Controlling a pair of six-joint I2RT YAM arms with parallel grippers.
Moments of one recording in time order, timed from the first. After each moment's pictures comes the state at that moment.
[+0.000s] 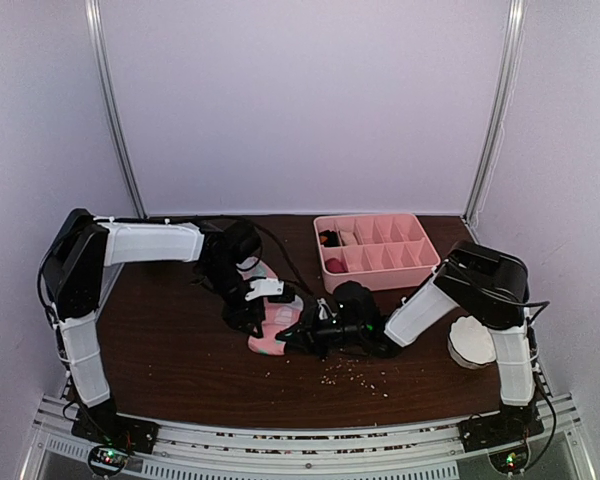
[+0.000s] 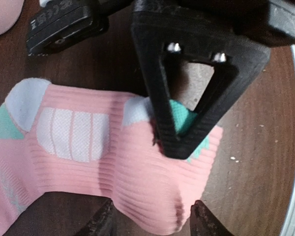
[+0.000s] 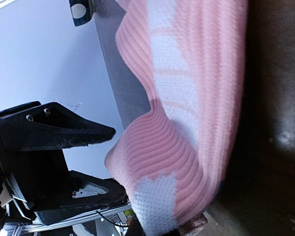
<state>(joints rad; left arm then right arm) -0.69 1.93 1.38 -0.82 0.41 0.83 0.91 2.14 0.94 0.85 -0.51 1.59</state>
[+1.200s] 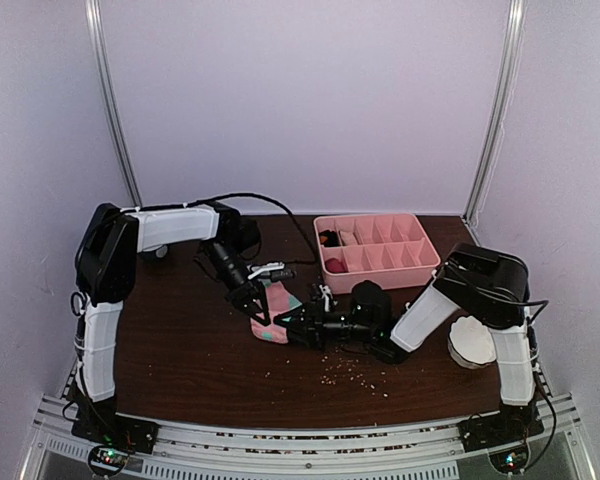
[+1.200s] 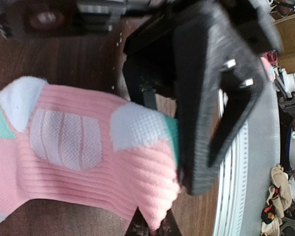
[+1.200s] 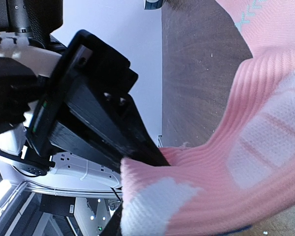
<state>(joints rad) -0.60 2.17 1.73 -1.27 0.80 0.84 0.91 2.14 0.86 1.22 -0.54 1.53</state>
